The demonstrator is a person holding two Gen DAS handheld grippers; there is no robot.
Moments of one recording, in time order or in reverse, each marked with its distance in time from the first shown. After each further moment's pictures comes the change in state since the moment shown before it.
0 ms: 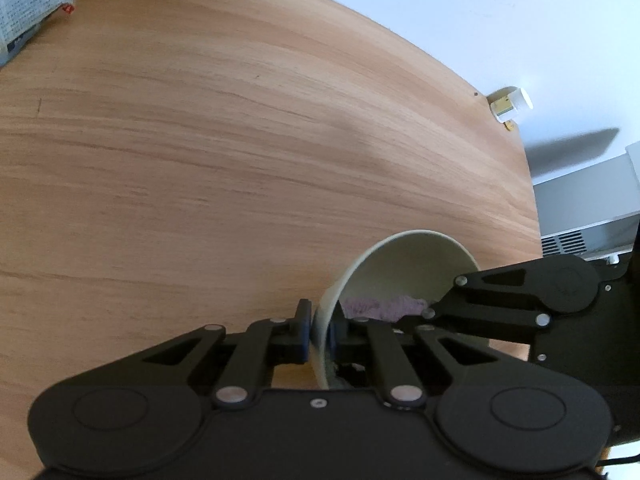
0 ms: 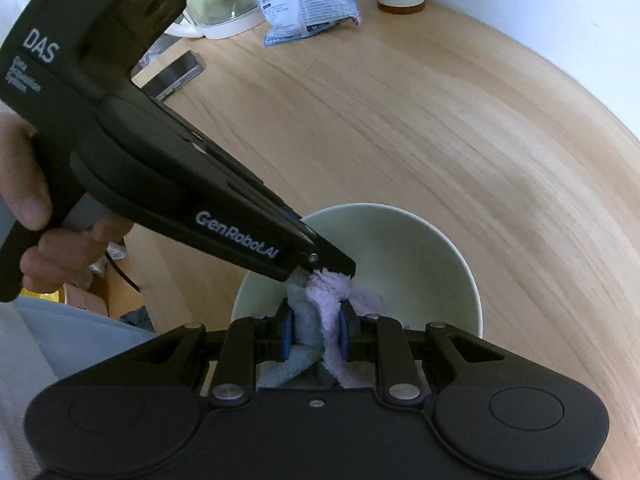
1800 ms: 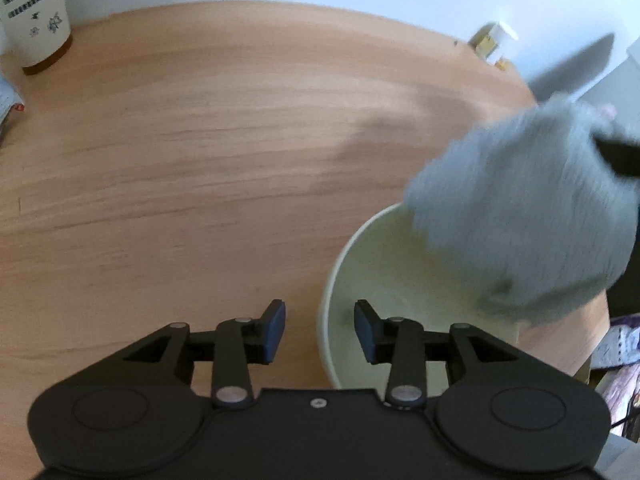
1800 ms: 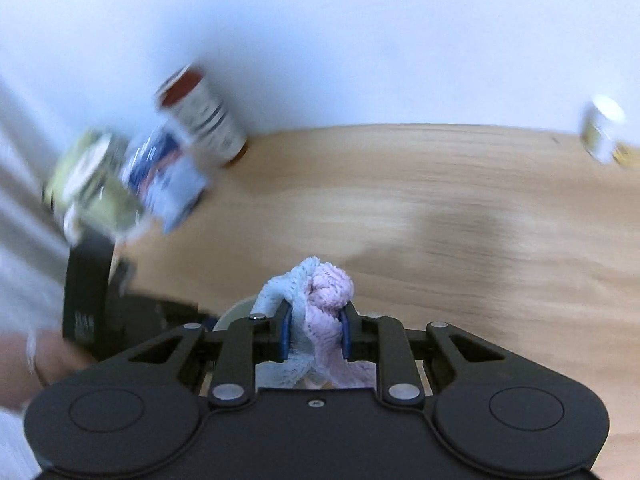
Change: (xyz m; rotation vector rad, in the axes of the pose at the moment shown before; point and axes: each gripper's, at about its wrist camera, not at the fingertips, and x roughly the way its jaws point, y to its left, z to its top) left arm 0.011 -0.030 0.000 0.285 0.004 0.183; right arm -0.136 -0.088 -0.060 0.631 -0.439 -0.041
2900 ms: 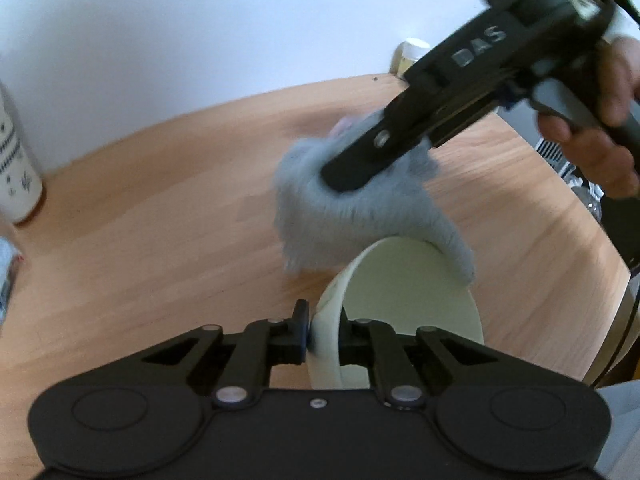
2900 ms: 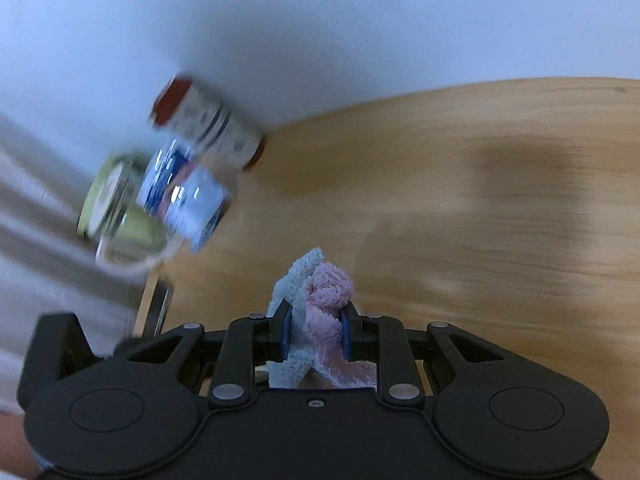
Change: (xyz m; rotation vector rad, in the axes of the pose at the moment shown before) left arm -0.047 -0.052 -0.030 0.335 -0.252 0.080; right arm 0.100 -0.029 0.036 0.016 0.190 0.237
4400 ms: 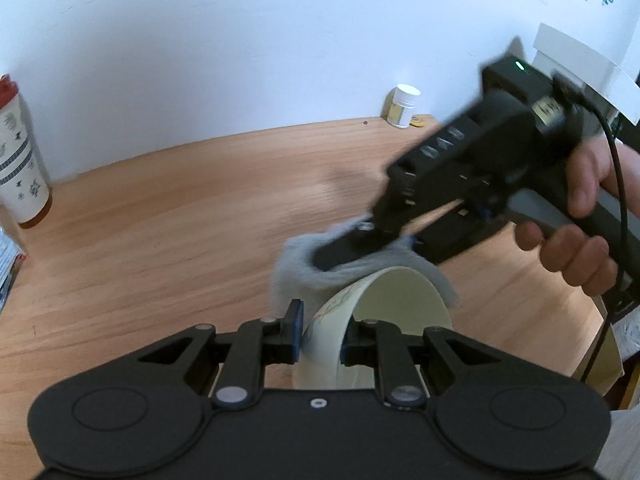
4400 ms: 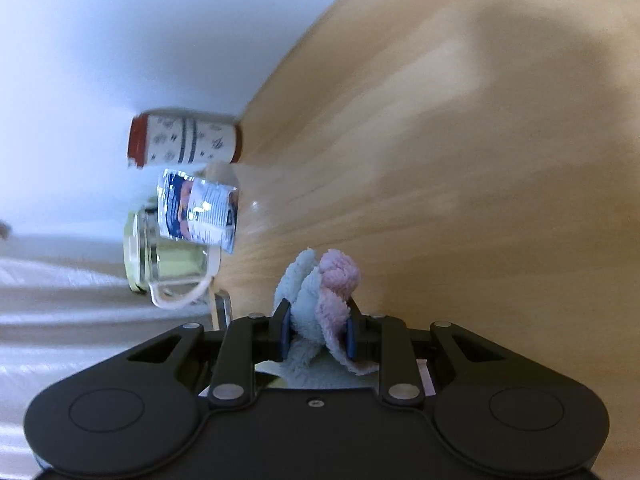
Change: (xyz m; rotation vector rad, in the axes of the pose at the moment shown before) left arm -0.008 -0.029 0.028 -0.104 -0.073 -0.034; right arm -0.012 -0.039 -0.048 0.482 0.012 0.184
